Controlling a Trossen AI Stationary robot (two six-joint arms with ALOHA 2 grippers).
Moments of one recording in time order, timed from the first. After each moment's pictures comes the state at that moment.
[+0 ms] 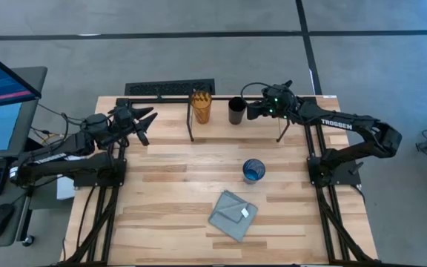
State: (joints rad) left arm 0.33 0.47 0.53 -0.05 -0.30 -0.02; right arm -0.60 1.30 0.81 -0.08 0.02 0.54
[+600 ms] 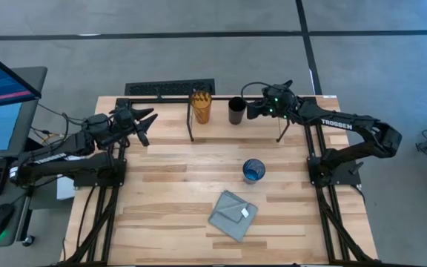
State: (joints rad) left arm 0.32 0.47 0.53 -0.09 -0.30 -0.04; right arm -0.60 1.30 0.81 -0.07 0.03 0.54
